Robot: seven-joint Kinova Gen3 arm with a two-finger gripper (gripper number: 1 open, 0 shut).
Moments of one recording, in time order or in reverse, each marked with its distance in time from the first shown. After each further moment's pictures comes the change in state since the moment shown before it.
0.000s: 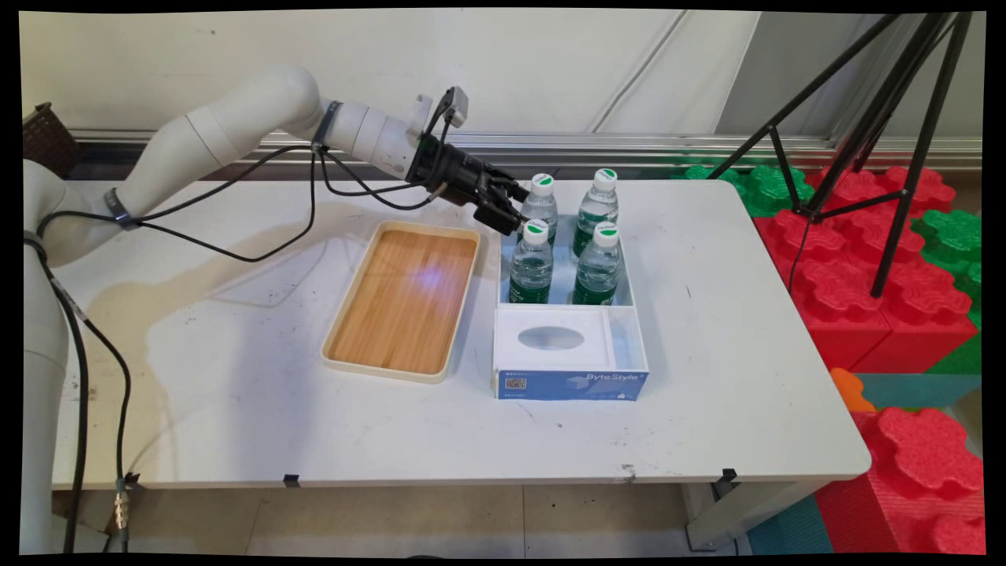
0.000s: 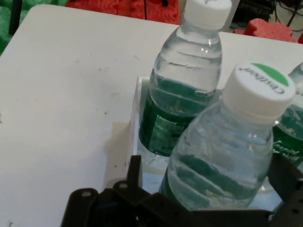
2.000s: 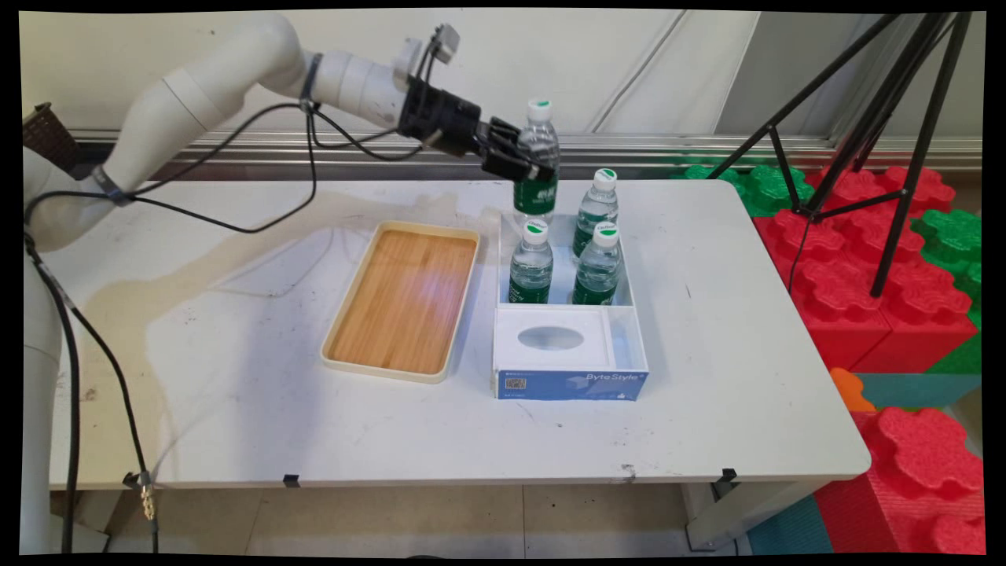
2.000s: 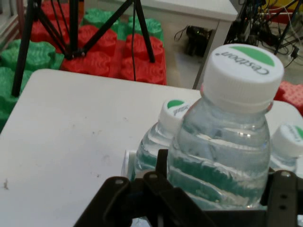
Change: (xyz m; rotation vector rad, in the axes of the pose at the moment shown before) arm 0.061 0.007 -0.036 -0.031 0.096 -0.001
